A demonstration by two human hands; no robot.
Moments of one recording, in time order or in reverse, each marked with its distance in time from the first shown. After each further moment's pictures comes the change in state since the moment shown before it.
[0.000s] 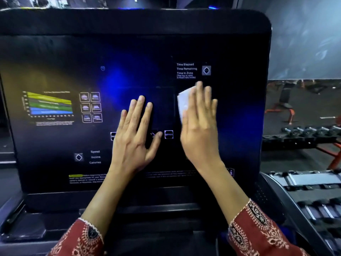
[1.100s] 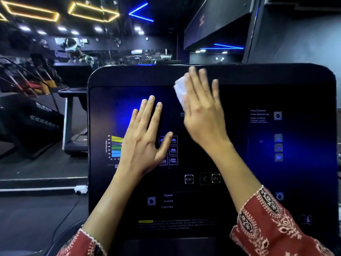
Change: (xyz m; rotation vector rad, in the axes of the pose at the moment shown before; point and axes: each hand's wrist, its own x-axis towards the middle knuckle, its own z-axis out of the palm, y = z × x) left_hand 0.062 -0.140 -0.058 -0.012 0.076 0.039; right_hand 0.133 -0.111 0.079 -0.131 0.083 -0.179
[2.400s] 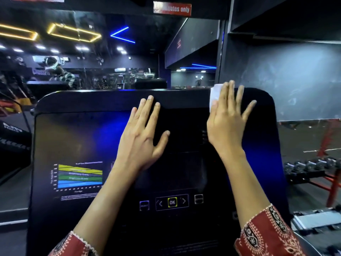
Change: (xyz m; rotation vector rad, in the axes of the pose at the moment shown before) left_hand 0.069 0.063 0.040 -0.008 0.020 0.089; right_hand 0.003 0.124 -0.049 -0.202 -0.022 0.391
